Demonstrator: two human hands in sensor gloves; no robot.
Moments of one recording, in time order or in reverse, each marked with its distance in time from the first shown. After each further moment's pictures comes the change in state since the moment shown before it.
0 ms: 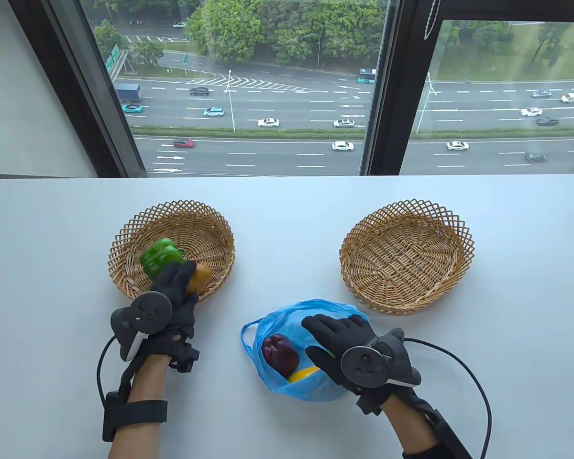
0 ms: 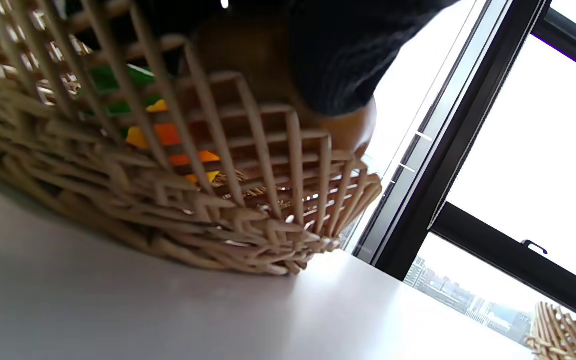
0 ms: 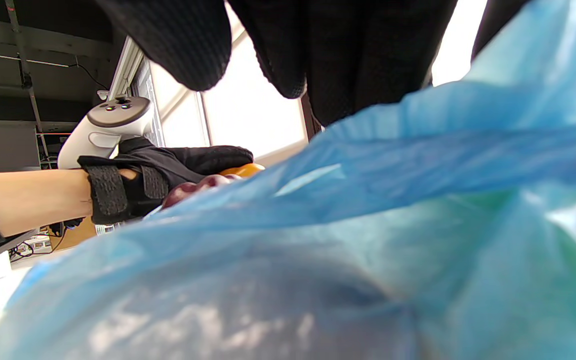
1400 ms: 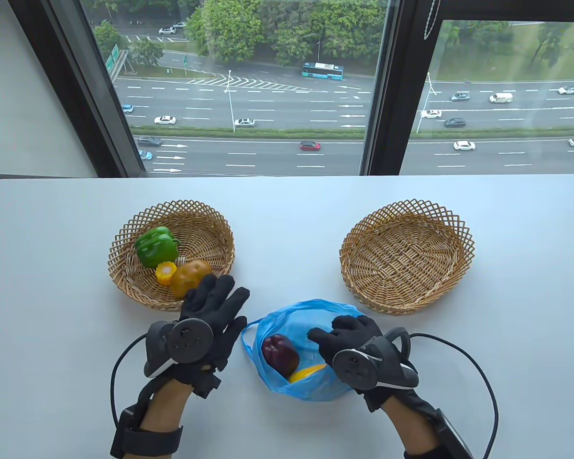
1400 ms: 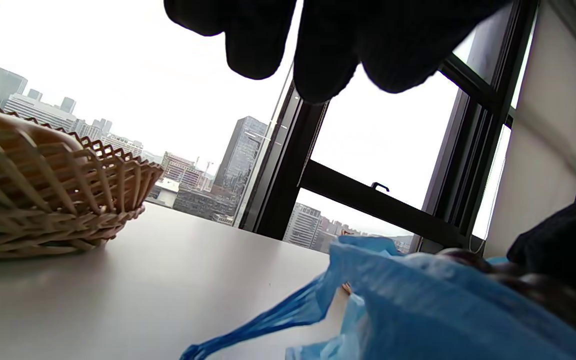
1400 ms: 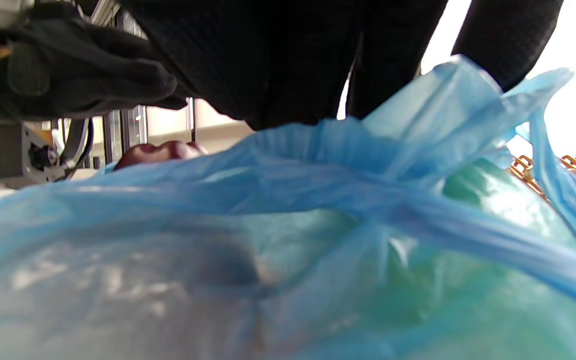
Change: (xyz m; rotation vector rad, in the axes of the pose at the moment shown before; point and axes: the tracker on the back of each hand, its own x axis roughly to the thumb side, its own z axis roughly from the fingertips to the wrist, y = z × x) left_hand 0.096 0.014 0.044 -0.111 -0.404 0.006; right_hand 0.007 -0.001 -0.002 0.101 0.010 0.245
